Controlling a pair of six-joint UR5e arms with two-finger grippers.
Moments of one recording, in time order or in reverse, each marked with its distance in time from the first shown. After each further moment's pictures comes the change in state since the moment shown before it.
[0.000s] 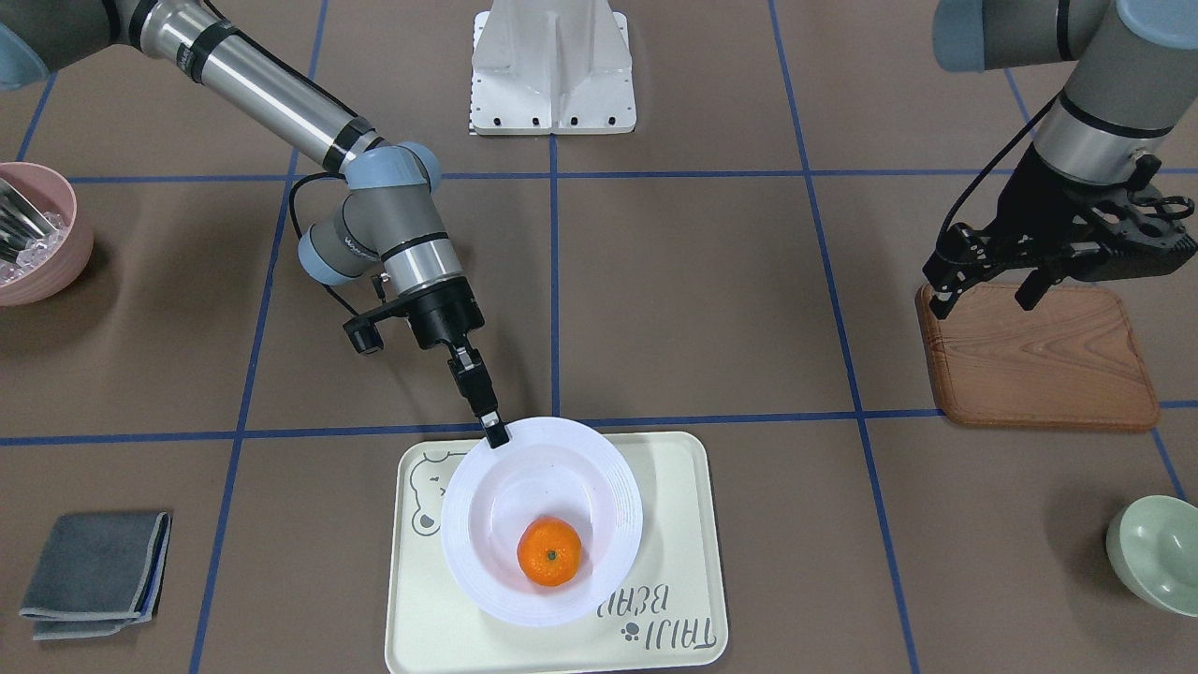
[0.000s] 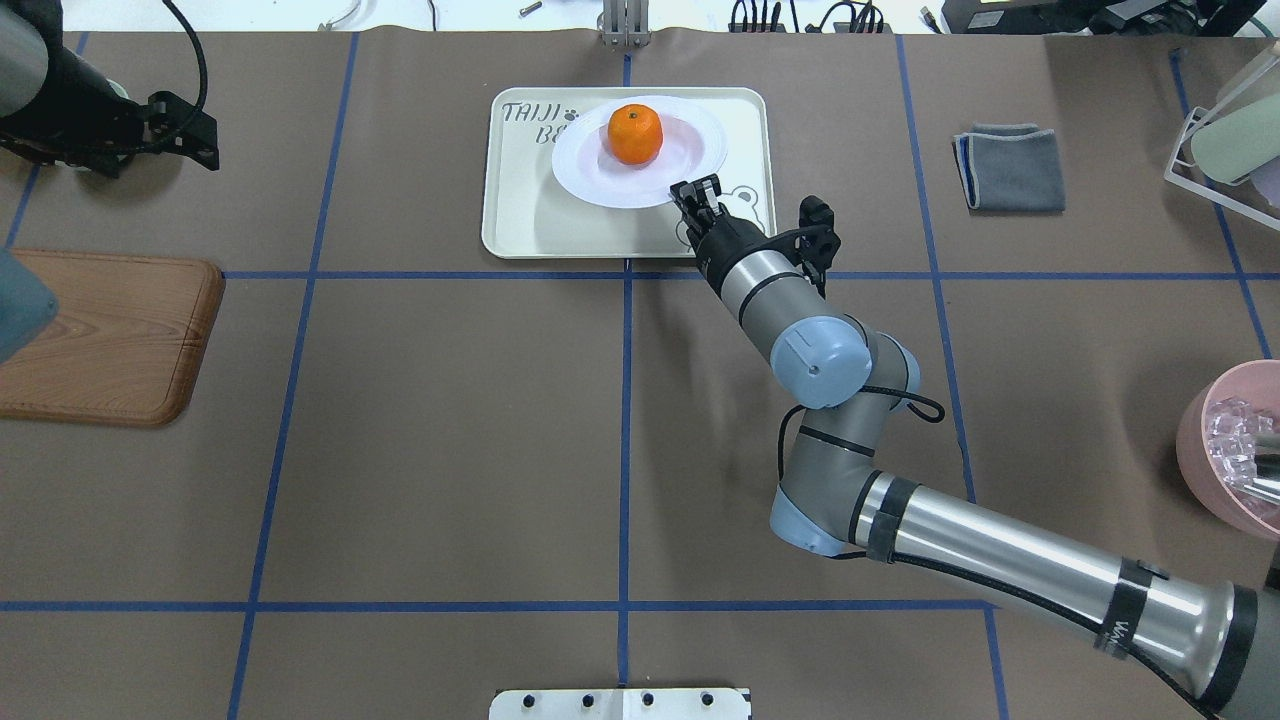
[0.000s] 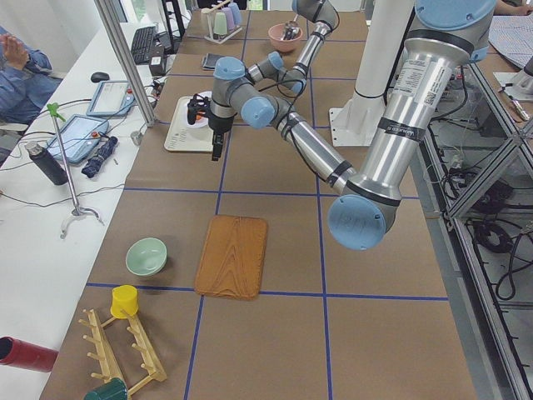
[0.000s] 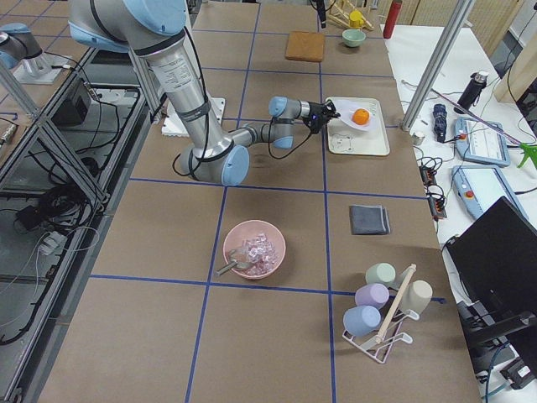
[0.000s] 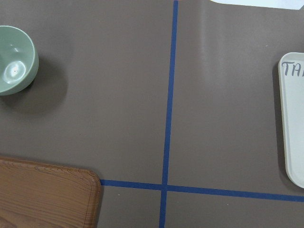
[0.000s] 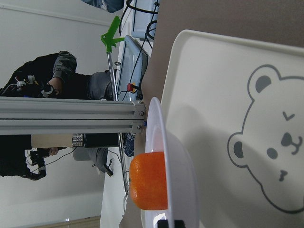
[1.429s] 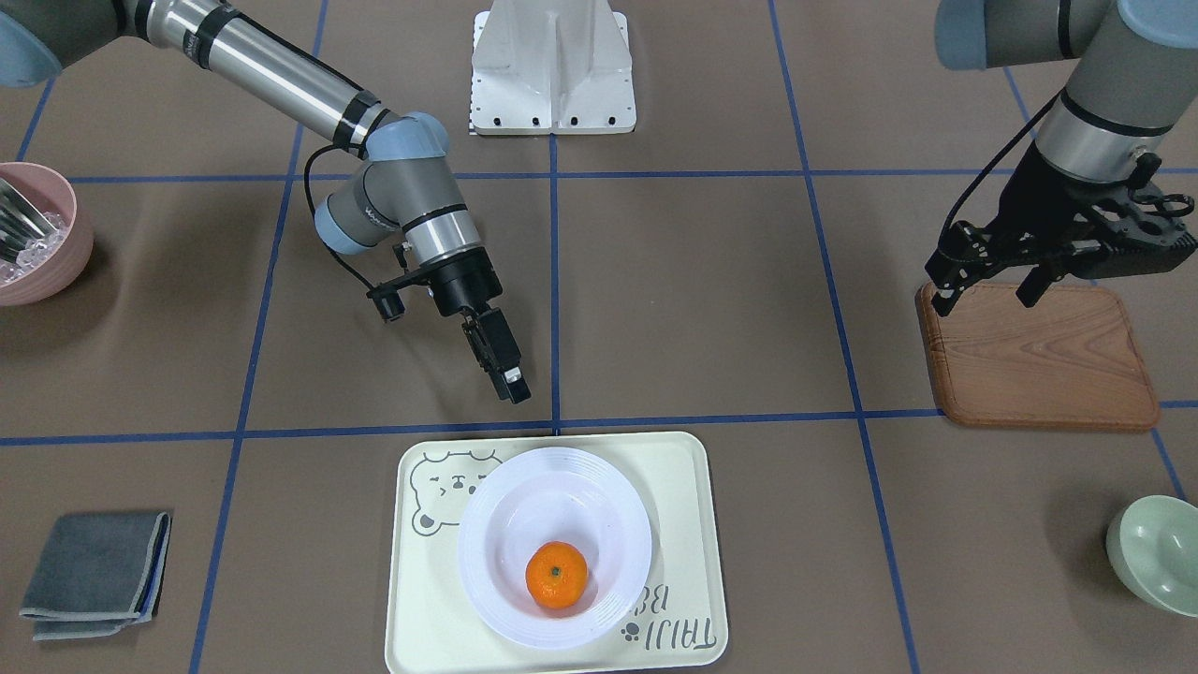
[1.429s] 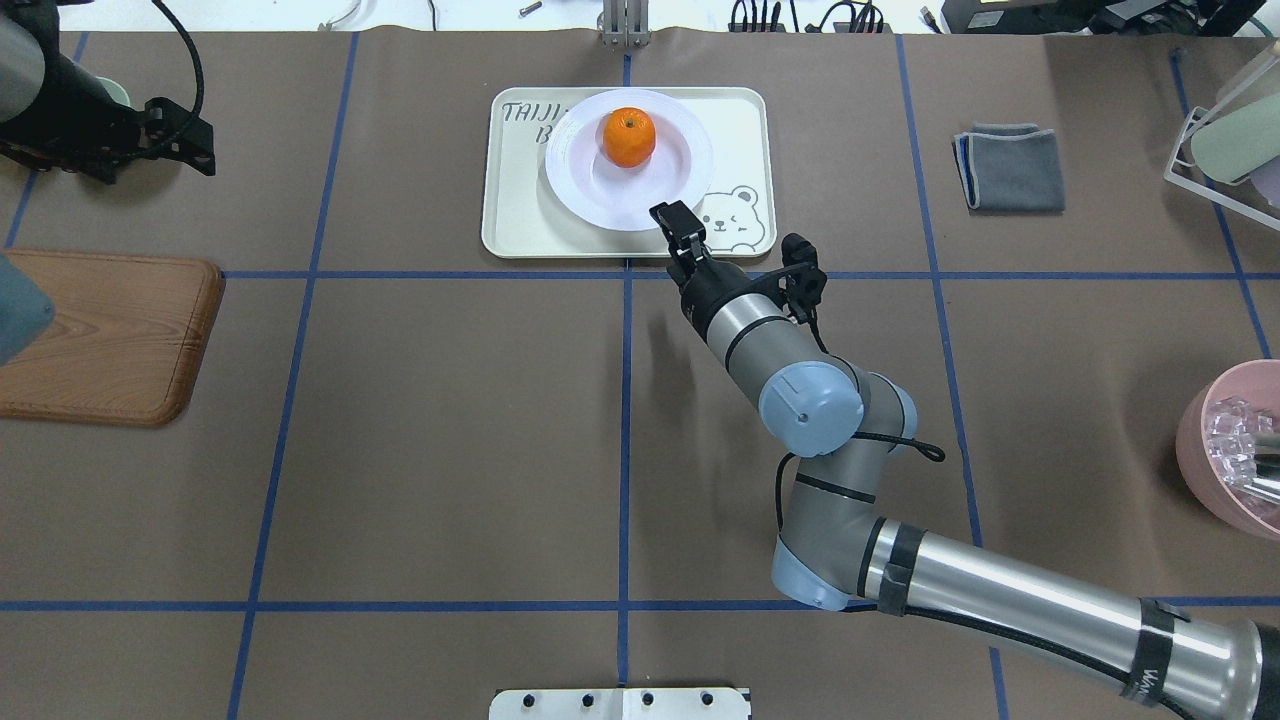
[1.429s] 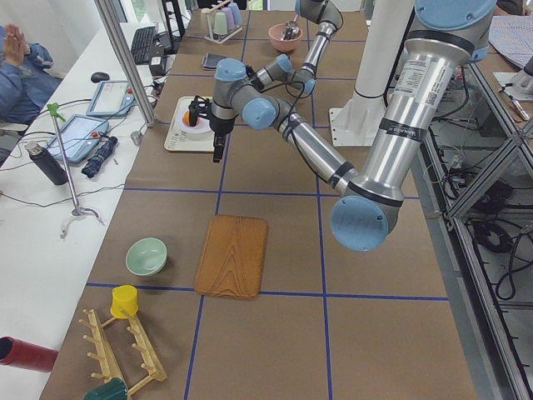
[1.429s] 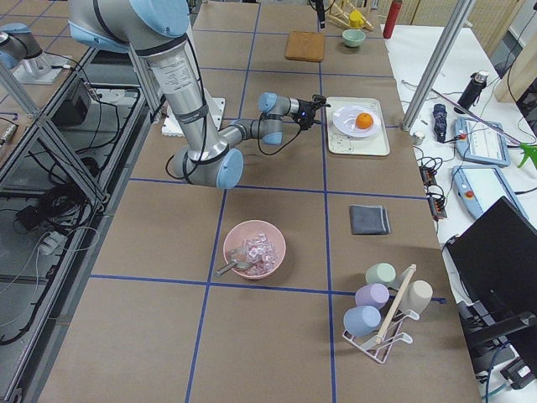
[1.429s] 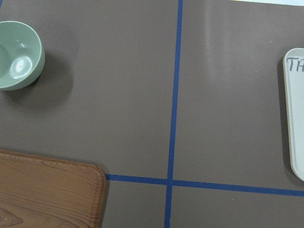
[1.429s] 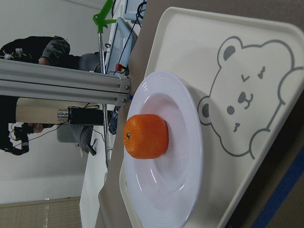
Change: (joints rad) left arm 0.002 0.011 0.000 0.000 0.000 0.000; right arm -0.071 -0.089 0.190 -0.110 0.026 -0.078
